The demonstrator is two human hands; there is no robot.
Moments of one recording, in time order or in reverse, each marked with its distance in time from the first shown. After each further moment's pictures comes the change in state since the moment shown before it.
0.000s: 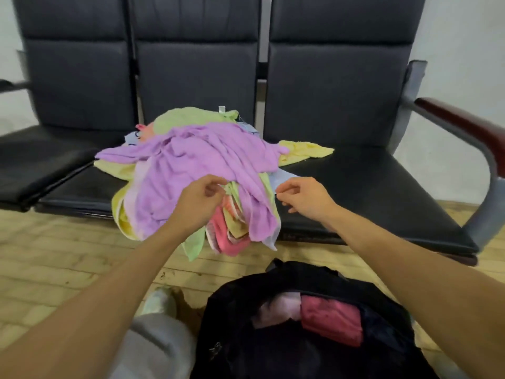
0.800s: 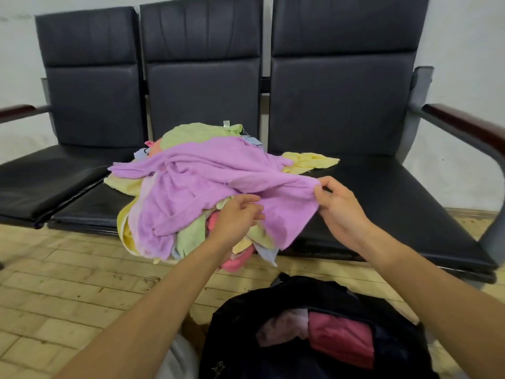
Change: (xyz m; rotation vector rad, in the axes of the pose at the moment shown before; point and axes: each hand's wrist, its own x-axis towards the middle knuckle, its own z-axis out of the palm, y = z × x) left_hand -0.006 0.048 0.059 -0.433 -0.082 -0.236; right_hand -0.013 0.019 -0.036 0.614 0.105 -0.050
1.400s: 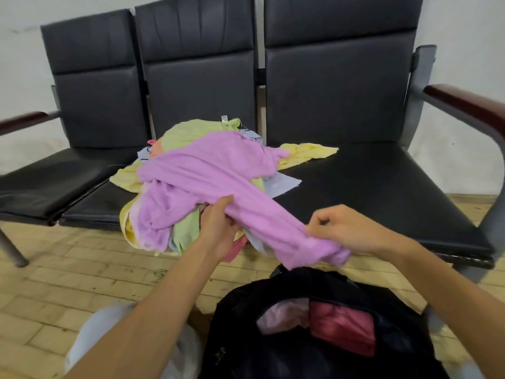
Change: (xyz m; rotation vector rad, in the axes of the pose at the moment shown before) left_hand -0.011 -0.016 0.010 -0.526 0.166 -0.316; right_hand -0.043 -0.002 -0.049 -0.555 -0.439 0.111
